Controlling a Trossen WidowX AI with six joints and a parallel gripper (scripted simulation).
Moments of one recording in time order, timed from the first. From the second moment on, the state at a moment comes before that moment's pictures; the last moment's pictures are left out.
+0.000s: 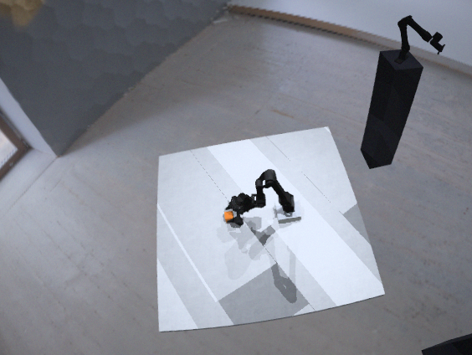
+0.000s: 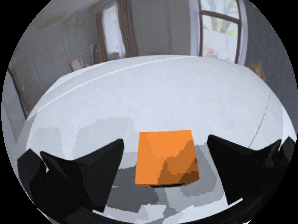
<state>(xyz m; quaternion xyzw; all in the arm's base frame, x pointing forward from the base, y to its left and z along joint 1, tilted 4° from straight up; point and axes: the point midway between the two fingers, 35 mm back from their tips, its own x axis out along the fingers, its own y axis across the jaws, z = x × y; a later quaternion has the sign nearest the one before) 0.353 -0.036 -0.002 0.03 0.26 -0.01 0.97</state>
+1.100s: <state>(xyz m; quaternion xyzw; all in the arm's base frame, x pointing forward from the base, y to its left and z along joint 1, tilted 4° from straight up) 0.353 -0.036 -0.008 0.03 0.29 -0.01 0.96</state>
